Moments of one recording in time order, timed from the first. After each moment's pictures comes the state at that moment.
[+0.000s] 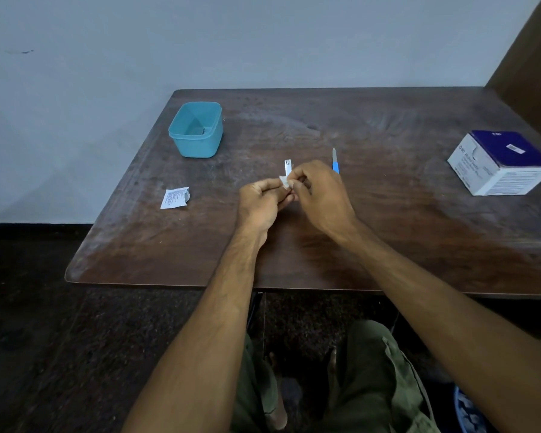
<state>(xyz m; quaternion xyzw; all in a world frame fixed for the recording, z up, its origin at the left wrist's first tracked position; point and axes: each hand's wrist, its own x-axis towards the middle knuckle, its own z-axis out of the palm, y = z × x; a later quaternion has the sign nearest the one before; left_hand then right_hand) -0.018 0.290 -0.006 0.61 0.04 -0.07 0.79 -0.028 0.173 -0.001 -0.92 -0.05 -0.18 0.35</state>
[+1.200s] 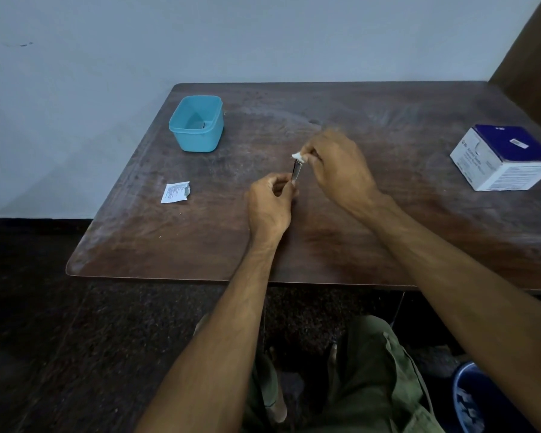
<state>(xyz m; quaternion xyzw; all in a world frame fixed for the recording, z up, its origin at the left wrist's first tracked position) -0.025 0.278 -0.023 0.76 0.01 0.08 0.64 -0.015 0.149 0.030 -0.94 -0.12 -0.25 0.20</state>
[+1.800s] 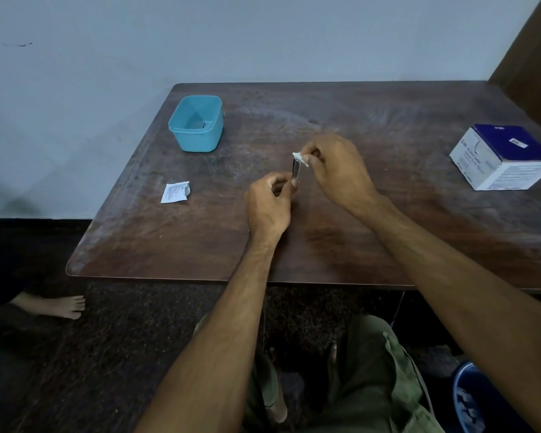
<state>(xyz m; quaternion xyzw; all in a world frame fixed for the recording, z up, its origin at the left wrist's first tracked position) -0.028 0.279 -0.020 0.77 -0.01 0.10 0.63 -0.013 0.150 0.027 -0.93 -0.09 -0.22 0.27</state>
